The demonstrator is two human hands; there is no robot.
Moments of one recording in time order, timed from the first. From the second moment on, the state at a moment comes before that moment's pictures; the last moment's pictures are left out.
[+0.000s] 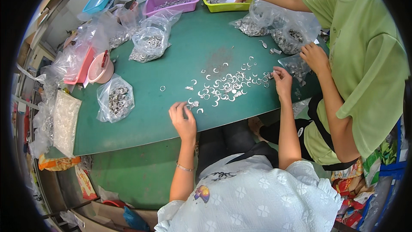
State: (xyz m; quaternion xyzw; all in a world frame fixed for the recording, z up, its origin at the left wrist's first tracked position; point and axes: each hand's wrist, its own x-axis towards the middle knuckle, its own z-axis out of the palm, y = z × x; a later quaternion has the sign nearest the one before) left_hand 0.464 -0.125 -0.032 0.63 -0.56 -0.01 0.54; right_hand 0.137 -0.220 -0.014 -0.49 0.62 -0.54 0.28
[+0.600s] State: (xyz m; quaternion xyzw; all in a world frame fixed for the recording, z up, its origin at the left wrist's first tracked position) left_hand 0.461 -0.124 -0.028 0.64 -0.56 -0.02 0.53; right_hand 0.157 -0.206 -0.005 -0.59 0.57 -0.44 0.38
